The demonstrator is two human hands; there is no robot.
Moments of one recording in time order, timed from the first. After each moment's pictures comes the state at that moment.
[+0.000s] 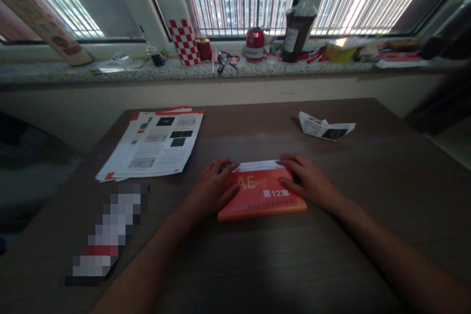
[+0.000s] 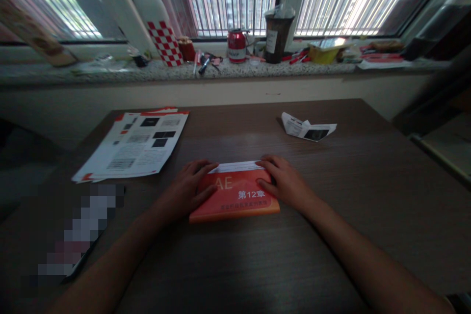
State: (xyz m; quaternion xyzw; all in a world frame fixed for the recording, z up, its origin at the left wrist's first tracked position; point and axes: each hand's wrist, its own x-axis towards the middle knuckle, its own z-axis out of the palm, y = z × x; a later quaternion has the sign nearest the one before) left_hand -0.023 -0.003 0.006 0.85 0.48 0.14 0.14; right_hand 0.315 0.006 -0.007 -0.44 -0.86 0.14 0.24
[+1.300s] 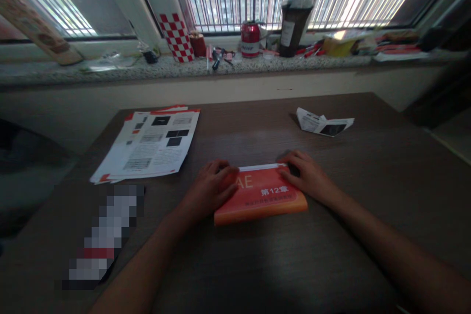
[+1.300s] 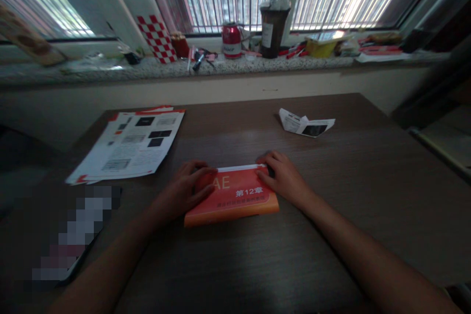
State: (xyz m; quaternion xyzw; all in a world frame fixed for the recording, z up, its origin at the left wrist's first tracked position) left_hand -0.023 -0.005 0.007 0.85 0.47 0.16 0.18; right_hand 0.311 0.009 -0.005 -0.48 -0.81 0.19 0.26
